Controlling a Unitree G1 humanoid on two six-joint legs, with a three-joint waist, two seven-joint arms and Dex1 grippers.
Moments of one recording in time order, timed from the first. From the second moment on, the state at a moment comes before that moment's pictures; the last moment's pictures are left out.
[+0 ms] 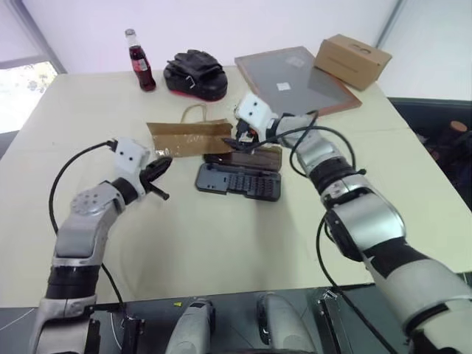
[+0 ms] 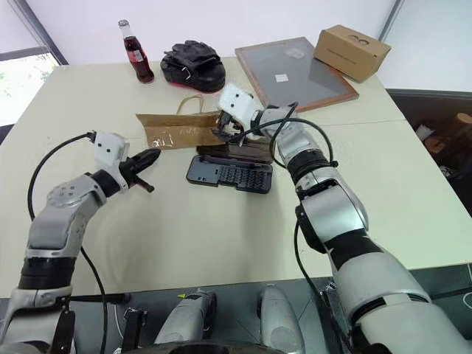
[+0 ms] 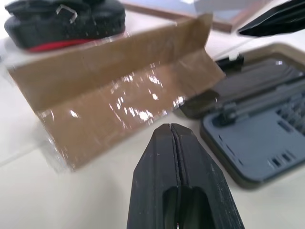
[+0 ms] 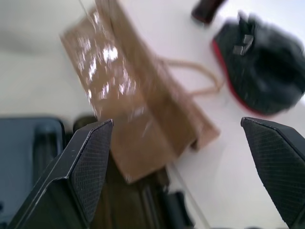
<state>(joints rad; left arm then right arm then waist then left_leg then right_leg) -0.30 0.53 0.14 -0.10 -0.31 0.42 -0.56 -1.27 -0.19 0.27 1.23 -0.15 -0.20 0.64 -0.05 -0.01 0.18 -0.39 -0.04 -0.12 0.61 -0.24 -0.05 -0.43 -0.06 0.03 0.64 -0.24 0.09</state>
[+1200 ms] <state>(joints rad) -0.61 0.67 0.17 0.39 -0.28 0.21 -0.77 -0.73 -0.24 0.14 0.15 -0.04 0.34 0.68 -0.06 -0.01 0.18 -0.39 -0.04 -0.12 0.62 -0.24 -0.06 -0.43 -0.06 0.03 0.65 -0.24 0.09</state>
